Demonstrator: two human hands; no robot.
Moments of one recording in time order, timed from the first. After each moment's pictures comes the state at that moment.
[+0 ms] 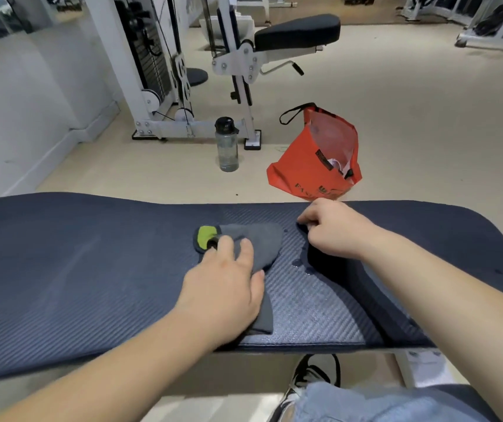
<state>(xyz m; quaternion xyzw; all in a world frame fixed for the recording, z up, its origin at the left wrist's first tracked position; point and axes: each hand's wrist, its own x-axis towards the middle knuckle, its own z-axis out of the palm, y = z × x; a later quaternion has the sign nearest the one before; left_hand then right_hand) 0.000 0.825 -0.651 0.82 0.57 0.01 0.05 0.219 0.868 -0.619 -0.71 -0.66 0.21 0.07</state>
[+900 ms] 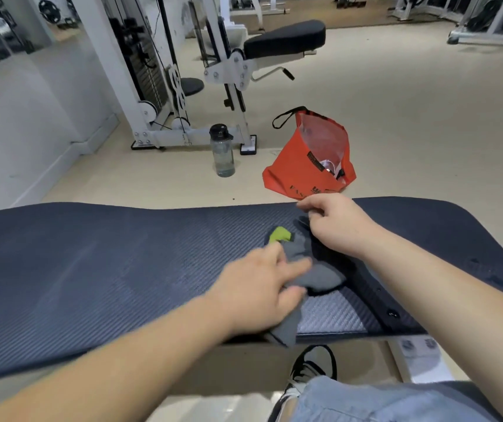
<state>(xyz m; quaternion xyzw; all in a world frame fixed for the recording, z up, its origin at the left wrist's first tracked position) 0.048 0.823 -0.655 0.92 0.38 0.03 0.11 0.245 0.848 -0.620 -0.70 -0.62 0.26 0.24</state>
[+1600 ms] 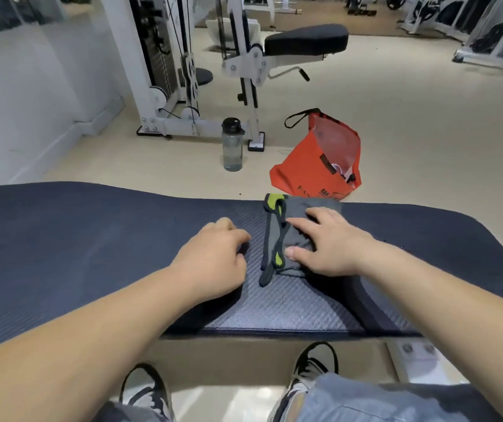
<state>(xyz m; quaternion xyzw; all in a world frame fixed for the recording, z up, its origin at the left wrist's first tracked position) -0.044 0.854 -0.626 0.83 0.53 0.05 0.19 0.188 0.842 -0.620 -0.69 -0.70 0.18 -0.08</state>
